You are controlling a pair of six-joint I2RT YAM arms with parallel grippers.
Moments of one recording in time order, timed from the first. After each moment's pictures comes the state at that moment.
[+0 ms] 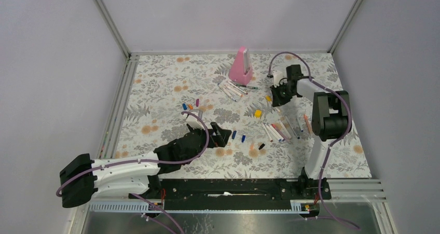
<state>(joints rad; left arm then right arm) -1.13 0.98 0.43 0.26 -0.51 -0.81 0.07 1.96 1.29 -0.51 -0.39 -0.43</state>
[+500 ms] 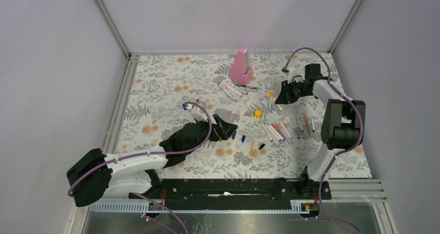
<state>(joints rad) -1.00 1.10 0.43 0.46 -0.24 -0.88 -0.06 1.83 1.25 -0.58 -0.73 -0.43</state>
